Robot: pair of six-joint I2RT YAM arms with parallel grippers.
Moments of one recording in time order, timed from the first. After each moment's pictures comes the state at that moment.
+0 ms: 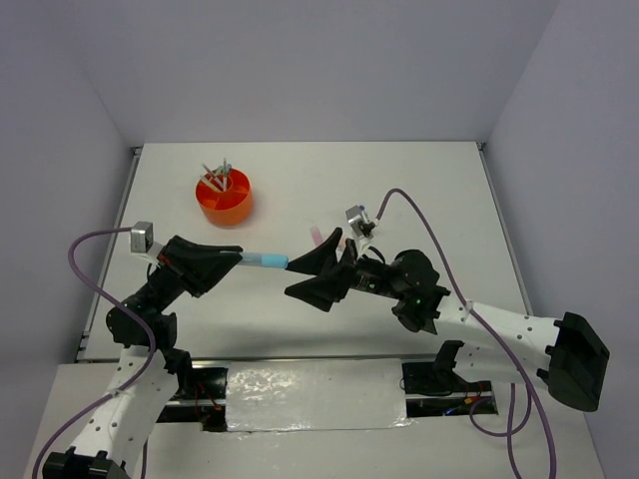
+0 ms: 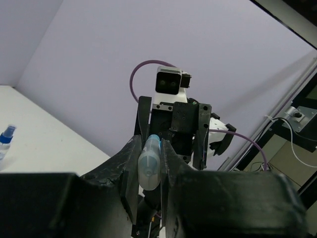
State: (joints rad) left arm -0.10 0.52 0.26 1.07 0.75 -1.33; right arm 0.99 1.02 0.58 0.82 -0.41 0.67
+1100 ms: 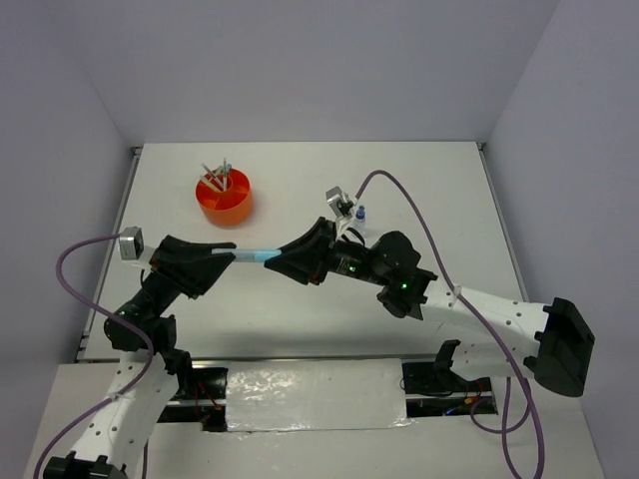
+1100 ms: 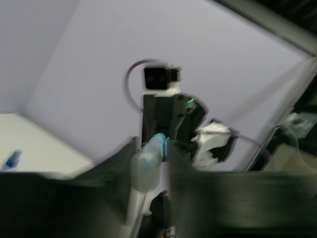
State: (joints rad) left arm -0.10 0.49 0.24 1.16 0.68 -1.36; right arm 1.02 1.16 0.78 0.73 -0.34 0.68
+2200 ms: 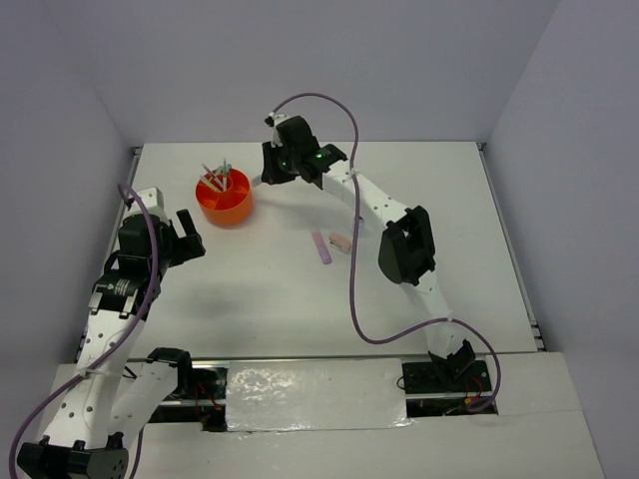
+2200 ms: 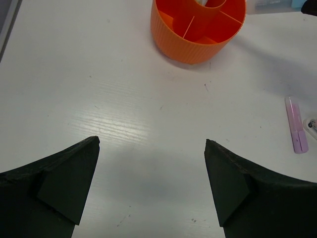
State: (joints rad) left arm -0.09 0.76 0.86 -0.65 -0.21 -0.32; right arm 0.66 2.35 2.31 -0.55 -0.13 0.30
